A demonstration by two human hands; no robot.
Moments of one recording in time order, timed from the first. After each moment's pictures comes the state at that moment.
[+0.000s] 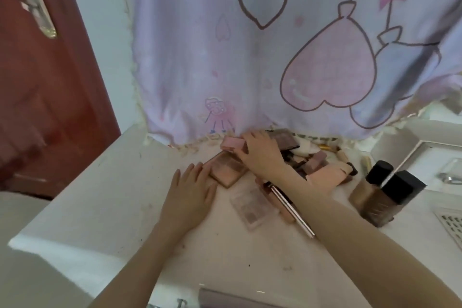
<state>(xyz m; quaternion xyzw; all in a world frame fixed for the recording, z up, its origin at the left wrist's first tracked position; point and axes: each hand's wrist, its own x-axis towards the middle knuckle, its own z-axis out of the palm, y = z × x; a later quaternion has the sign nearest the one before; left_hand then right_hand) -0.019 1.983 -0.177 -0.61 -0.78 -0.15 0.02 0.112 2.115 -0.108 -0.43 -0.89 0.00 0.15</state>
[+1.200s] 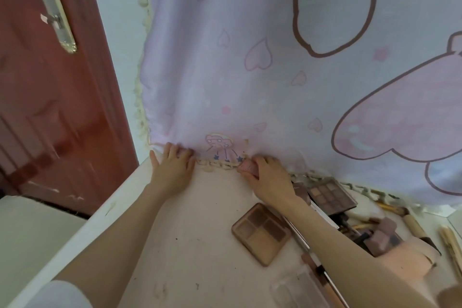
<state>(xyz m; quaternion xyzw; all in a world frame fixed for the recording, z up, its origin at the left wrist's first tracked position) -0.199 2.100 -0.160 -0.51 -0.84 -0.17 -0.01 0.020 2.183 -0.128 -0.43 -0.89 0.07 0.14</state>
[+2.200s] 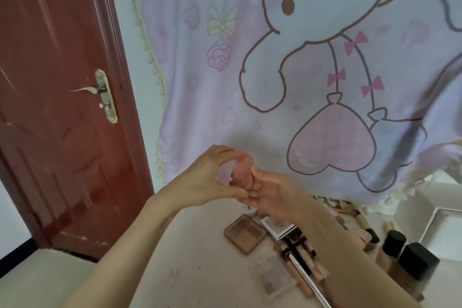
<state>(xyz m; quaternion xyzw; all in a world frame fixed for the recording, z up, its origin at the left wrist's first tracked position) -0.030 1.971 0.049 -0.73 -0.59 -0.34 -0.05 0.123 2.070 0.011 -0.10 -0.51 0.84 0.18</state>
